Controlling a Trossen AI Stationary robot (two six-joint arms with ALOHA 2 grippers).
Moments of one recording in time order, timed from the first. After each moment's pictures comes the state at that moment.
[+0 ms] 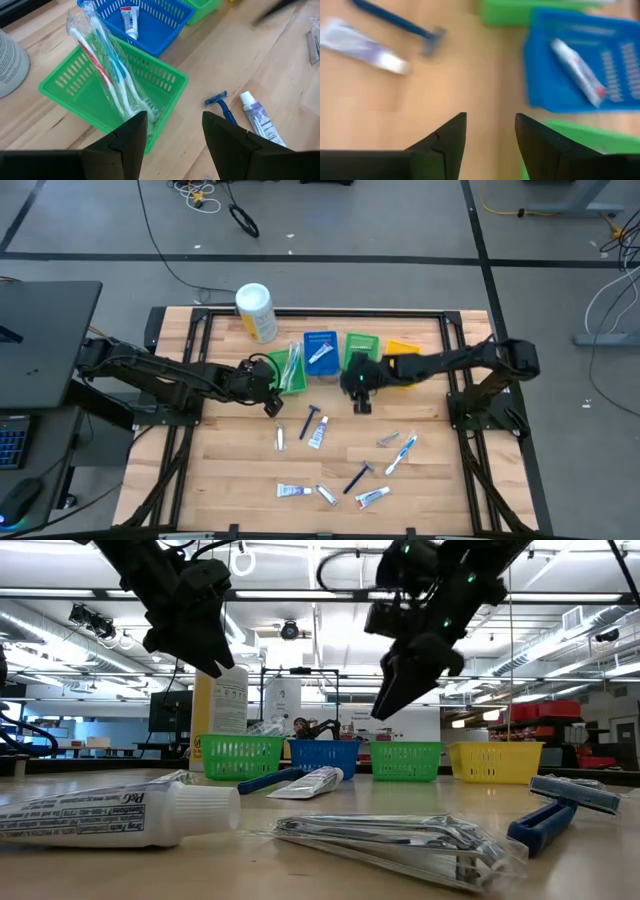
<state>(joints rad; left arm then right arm) -0.14 1.22 0.81 -0.50 -0.48 -0.72 -0.06 1.60 0.99 -0.33 0.09 -0.21</state>
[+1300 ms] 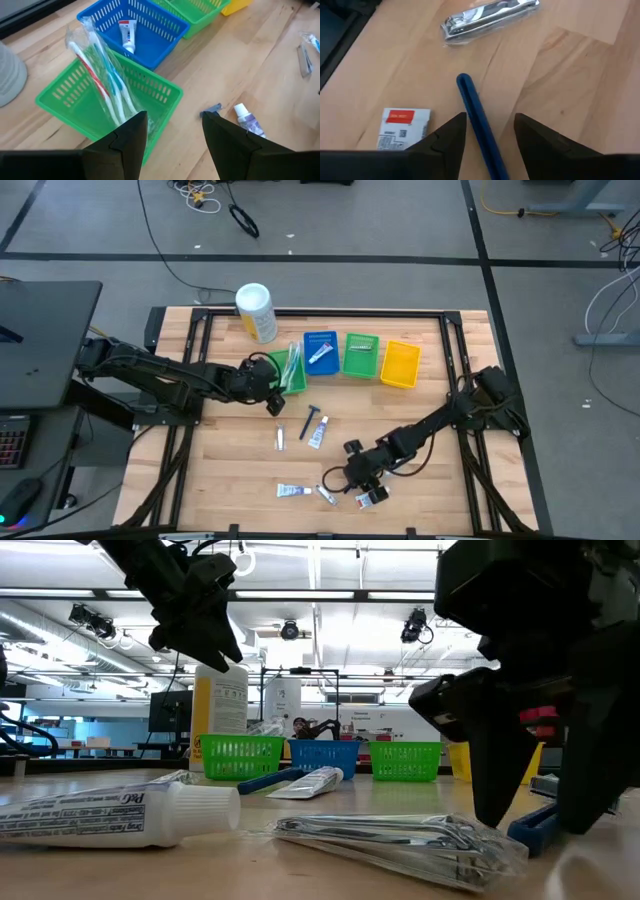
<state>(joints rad) -0.14 1.22 0.81 -0.45 -0.51 -0.71 0.50 1.90 0.99 -0.06 -0.09 0.09</state>
